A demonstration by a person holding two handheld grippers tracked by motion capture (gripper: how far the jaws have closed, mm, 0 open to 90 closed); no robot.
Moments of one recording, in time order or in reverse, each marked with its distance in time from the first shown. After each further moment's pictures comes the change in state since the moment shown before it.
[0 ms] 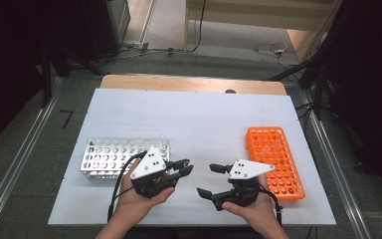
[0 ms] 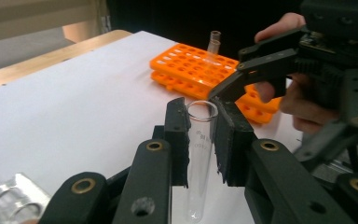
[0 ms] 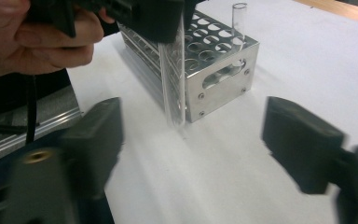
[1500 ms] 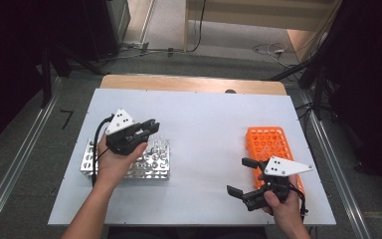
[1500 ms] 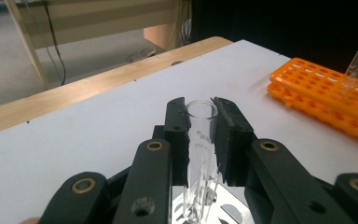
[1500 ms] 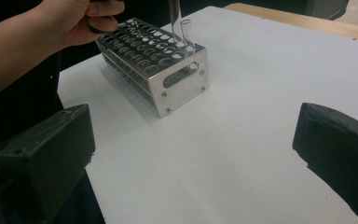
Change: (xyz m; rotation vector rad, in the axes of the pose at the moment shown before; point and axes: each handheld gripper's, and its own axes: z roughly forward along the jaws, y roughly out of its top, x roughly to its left) left arm 0.103 0.007 -0.011 -0.013 0.276 -0.062; right arm -0.031 -0.020 -0.055 -0.090 -0.052 0.082
